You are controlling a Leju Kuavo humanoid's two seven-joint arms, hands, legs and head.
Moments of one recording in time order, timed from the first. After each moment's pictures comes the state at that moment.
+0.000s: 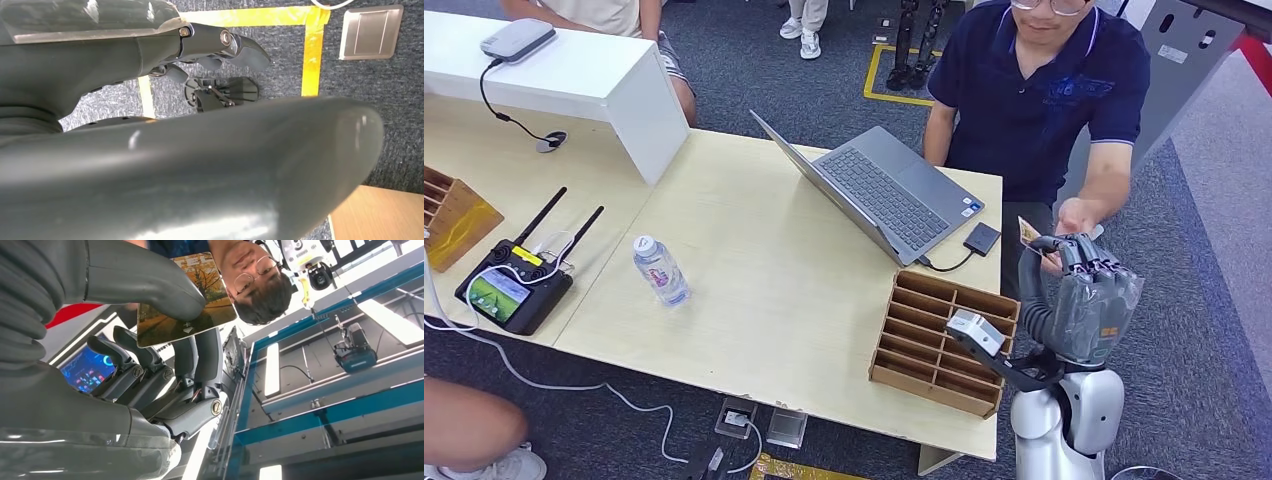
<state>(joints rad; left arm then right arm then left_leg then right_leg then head) -0.11 0.01 -1.19 -0.22 1.28 0.06 -0.30 -0.23 0.28 0.01 -1.47 1.19 -0.69 -0.57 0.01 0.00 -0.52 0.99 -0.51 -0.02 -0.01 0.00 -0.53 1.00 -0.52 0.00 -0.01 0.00</state>
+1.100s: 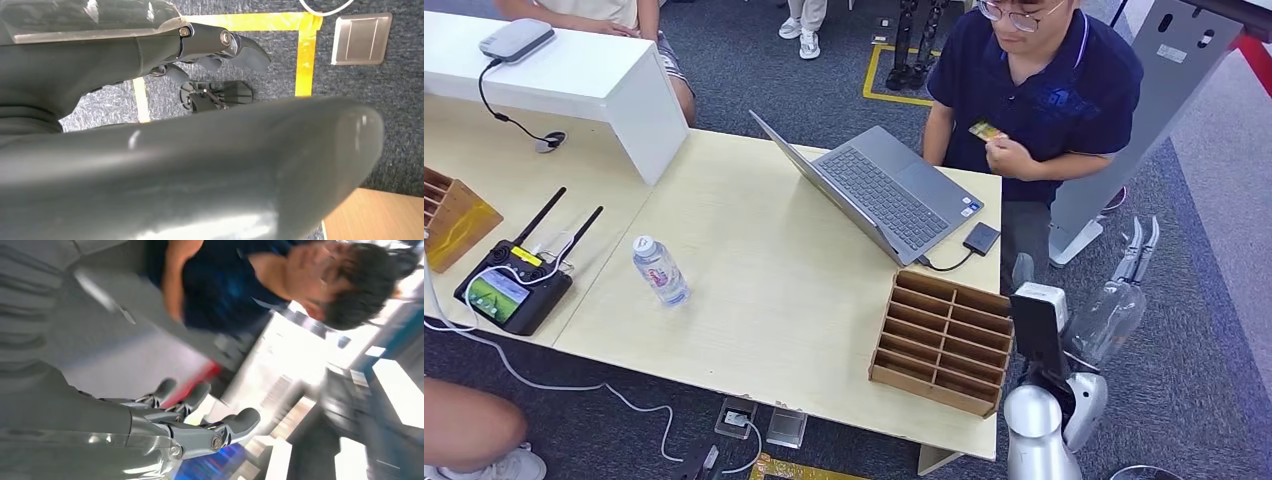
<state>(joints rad) -0.11 0.02 -1.19 -0.22 1.29 0.06 -0.32 -0.24 0.27 0.06 -1.36 0.70 -0.69 -0.34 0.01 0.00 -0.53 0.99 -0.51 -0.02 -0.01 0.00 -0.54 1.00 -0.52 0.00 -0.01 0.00</state>
